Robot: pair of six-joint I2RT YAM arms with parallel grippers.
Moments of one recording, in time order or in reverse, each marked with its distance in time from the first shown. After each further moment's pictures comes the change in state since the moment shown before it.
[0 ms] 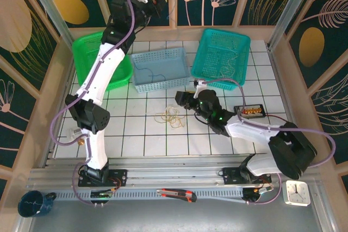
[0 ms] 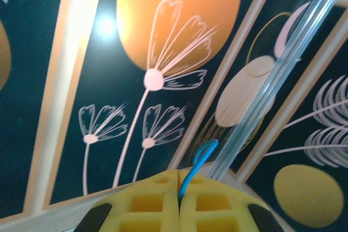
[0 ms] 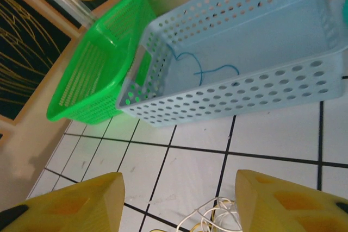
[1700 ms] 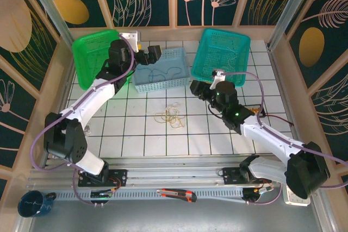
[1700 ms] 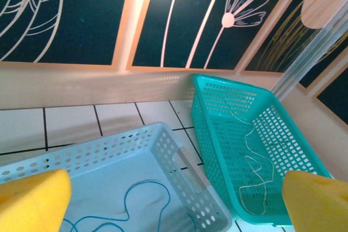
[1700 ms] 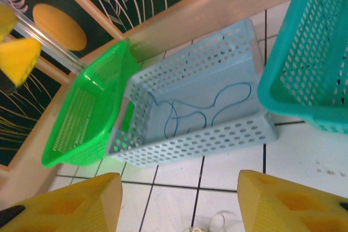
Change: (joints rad) left arm 0.037 -0.450 -0.986 0.264 -0.073 0.077; right arm -0.165 -0.179 0.079 -0.219 -0.042 -0.017
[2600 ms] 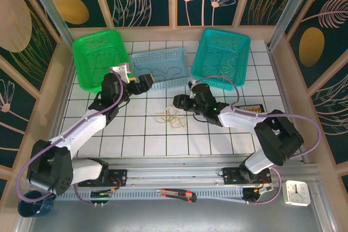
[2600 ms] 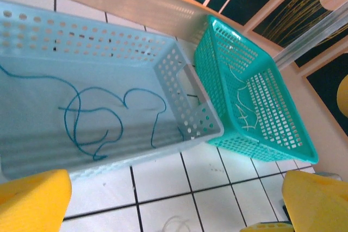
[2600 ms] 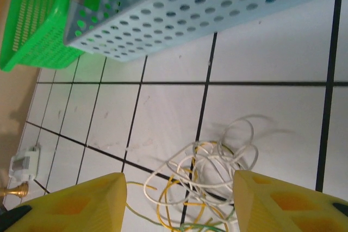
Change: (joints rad) left arm 0.000 -0.316 -0.541 0.117 0.022 -0.251; right arm 0.105 0.375 0.037 0.005 -0.193 0.090
